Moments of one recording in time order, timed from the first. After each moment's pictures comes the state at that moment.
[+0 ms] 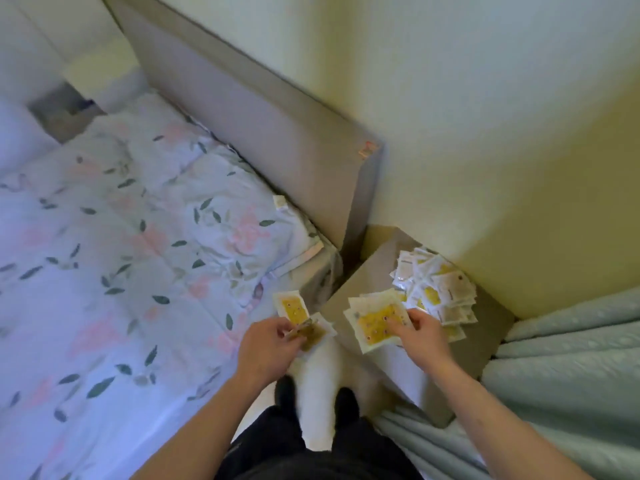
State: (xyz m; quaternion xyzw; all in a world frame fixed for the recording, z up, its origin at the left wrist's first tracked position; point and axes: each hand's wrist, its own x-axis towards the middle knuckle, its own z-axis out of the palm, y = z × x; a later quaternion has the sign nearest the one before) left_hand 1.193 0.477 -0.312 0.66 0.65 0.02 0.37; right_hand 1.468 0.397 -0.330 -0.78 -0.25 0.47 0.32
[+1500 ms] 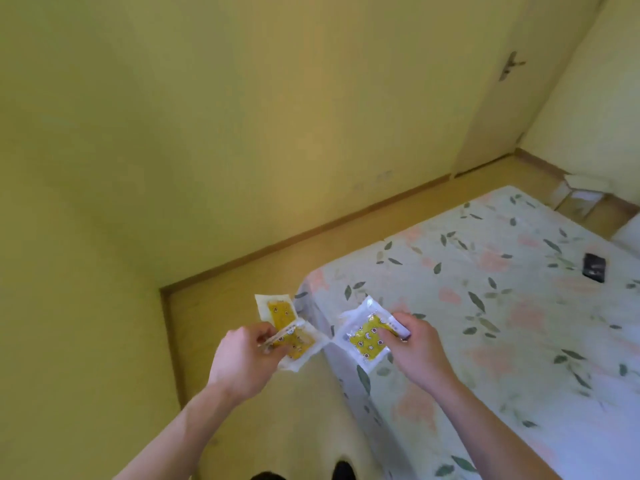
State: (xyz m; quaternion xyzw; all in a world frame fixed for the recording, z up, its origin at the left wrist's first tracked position) left_hand 0.301 -0.109 -0.214 -0.07 0.93 0.34 0.08; right_hand 0.296 0.183 -0.228 -0.11 -0.86 0.49 -0.06
